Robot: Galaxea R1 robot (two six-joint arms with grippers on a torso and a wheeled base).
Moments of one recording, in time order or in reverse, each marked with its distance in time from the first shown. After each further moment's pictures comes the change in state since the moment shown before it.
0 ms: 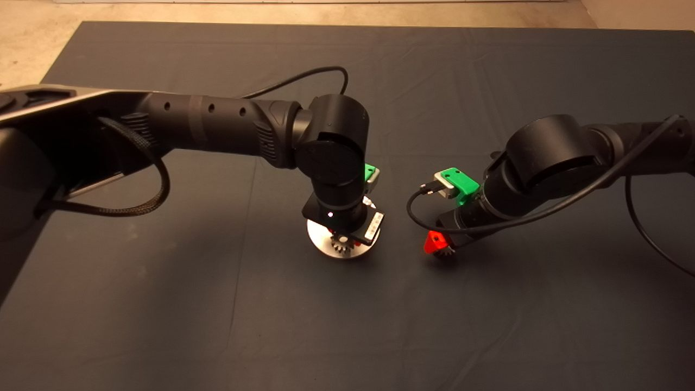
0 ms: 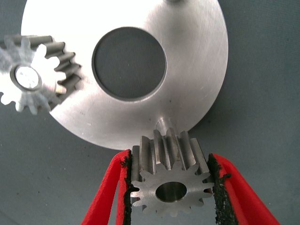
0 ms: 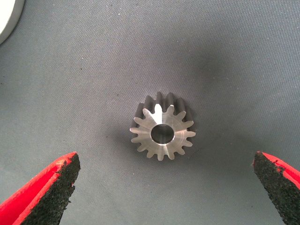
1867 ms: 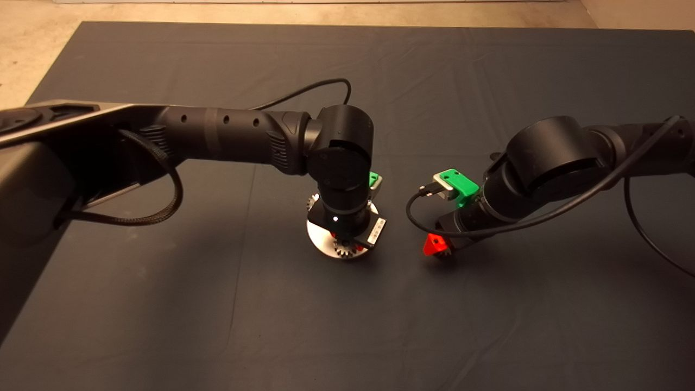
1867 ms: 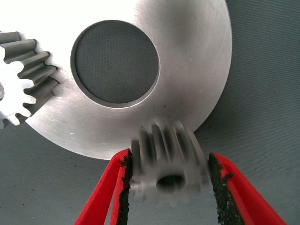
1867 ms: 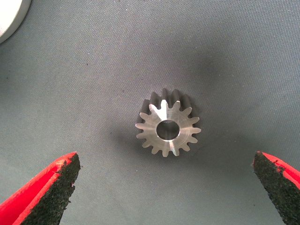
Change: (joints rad) left arm 0.040 0.019 -0.043 0.002 0.003 0.034; right arm 0.000 0.002 0.012 -0.001 0.000 0.000
